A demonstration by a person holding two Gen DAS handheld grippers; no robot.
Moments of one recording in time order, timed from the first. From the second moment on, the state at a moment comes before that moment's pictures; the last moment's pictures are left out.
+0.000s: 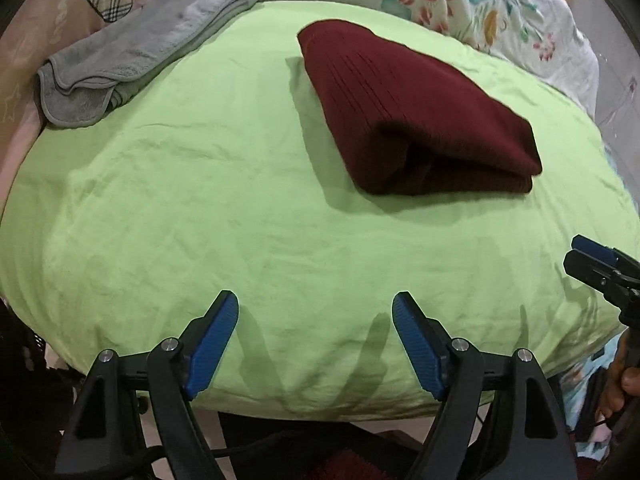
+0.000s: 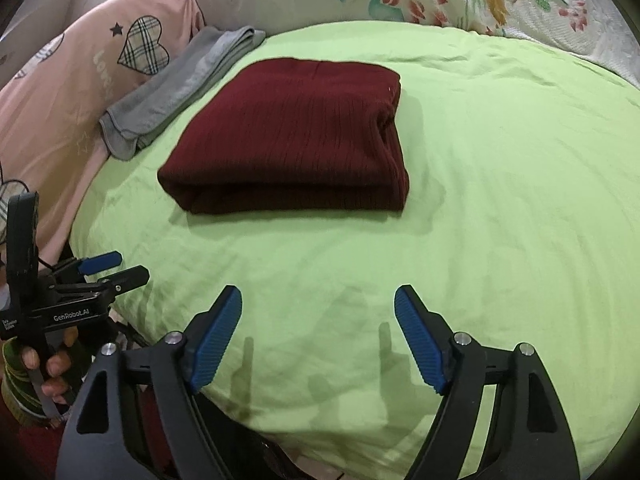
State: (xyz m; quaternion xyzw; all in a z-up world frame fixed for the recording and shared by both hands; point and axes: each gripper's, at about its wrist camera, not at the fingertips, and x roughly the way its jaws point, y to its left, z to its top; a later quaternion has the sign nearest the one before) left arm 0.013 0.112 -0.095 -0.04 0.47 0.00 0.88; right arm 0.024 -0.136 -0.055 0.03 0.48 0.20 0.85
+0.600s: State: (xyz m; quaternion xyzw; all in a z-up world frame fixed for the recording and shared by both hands) left arm 0.018 0.121 -0.016 0.01 0.42 0.04 0.91; right arm 0.032 -0.135 -0.002 -0.01 0.44 0.22 0.87
